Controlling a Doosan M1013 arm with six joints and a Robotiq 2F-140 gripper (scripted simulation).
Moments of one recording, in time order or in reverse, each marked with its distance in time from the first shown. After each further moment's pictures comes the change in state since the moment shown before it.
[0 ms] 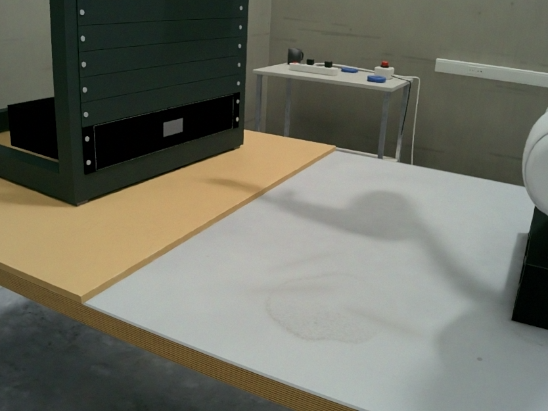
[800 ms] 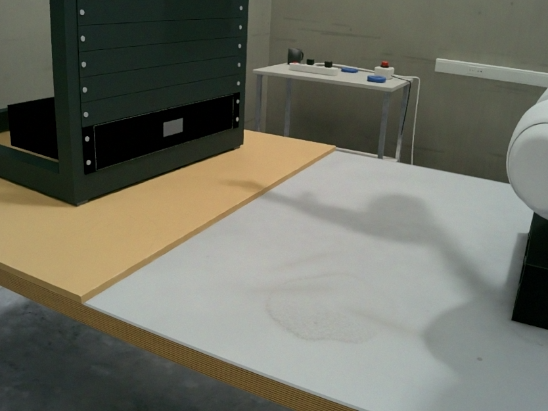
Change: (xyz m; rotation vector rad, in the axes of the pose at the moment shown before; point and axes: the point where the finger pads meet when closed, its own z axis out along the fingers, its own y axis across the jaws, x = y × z) arm 0.016 -0.005 -0.037 -0.001 0.005 -0.001
